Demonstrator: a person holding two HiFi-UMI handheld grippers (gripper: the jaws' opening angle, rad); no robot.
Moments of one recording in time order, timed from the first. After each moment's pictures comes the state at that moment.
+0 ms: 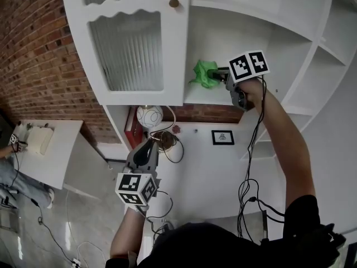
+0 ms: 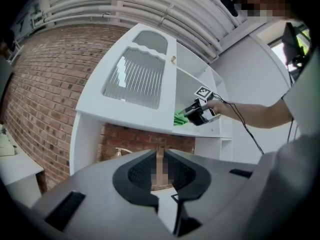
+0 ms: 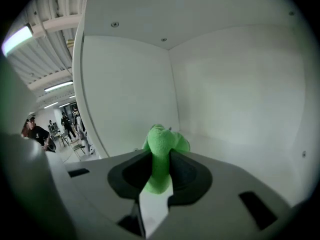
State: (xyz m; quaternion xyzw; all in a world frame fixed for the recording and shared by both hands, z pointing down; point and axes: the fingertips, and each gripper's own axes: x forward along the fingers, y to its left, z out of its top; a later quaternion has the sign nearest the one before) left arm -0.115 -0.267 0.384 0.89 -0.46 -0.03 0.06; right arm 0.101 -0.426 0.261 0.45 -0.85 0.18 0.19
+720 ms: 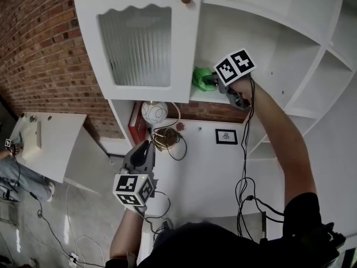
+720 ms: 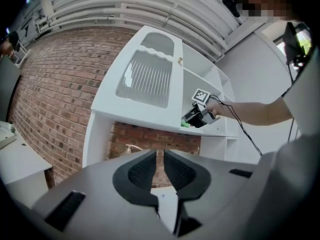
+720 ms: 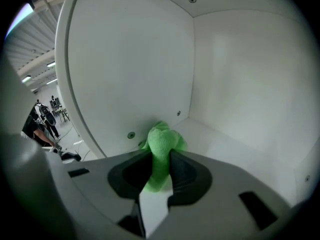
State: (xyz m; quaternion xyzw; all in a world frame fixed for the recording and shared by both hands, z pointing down) left arm -0.145 -0.260 0.394 0.87 -0.49 -0.03 0.07; right arm 0.067 -0.438 0.307 0.41 -0.84 0.16 0.32
